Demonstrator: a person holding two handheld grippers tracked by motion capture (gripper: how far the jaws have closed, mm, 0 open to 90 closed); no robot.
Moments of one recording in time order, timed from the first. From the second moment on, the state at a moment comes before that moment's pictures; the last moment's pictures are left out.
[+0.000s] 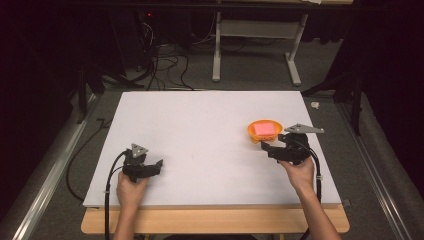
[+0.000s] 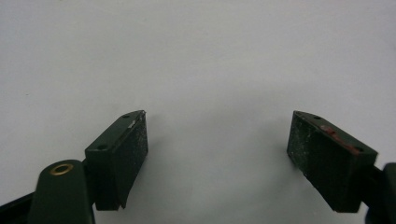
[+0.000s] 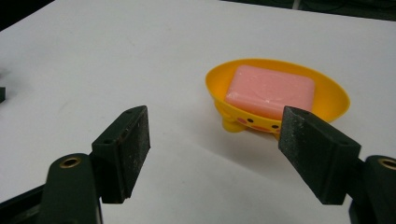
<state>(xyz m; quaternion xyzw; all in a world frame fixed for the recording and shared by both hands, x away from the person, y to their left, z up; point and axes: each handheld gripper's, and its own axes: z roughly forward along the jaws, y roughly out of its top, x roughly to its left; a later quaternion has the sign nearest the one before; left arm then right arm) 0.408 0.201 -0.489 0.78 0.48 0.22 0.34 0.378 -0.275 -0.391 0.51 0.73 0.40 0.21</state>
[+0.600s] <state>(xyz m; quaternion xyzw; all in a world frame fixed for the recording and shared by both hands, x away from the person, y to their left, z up) 0.408 0.202 -0.489 0.77 0.48 0.22 0.34 0.359 -0.286 -0.406 0.51 0.73 0.41 0.20</state>
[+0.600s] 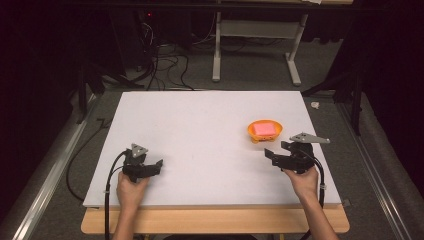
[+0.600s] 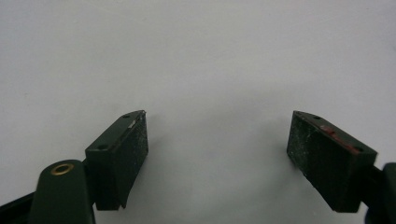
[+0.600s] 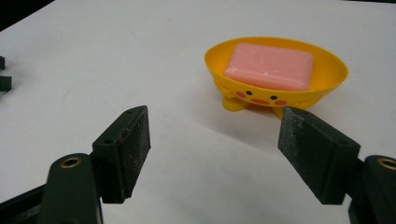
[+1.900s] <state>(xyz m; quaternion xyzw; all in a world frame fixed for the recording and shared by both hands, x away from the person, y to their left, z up) 0.407 0.201 -0.489 0.78 0.48 0.22 0.34 0.354 -0.306 -0.450 0.55 0.71 0.39 0.20</state>
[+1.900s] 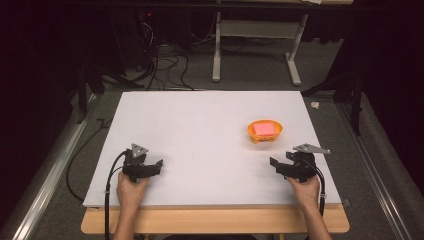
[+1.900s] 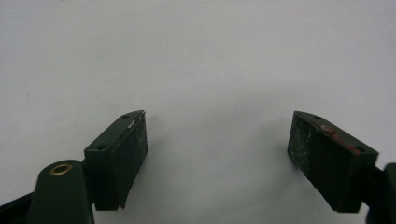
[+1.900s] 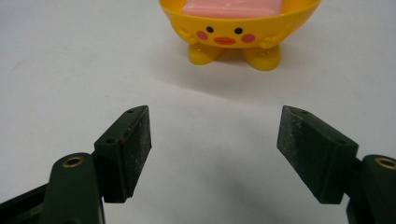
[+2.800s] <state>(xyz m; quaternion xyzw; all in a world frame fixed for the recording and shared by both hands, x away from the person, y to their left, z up) 0.408 0.201 -0.489 0.78 0.48 0.22 0.34 0.365 -0.312 -0.471 0.57 0.70 0.36 0.22</state>
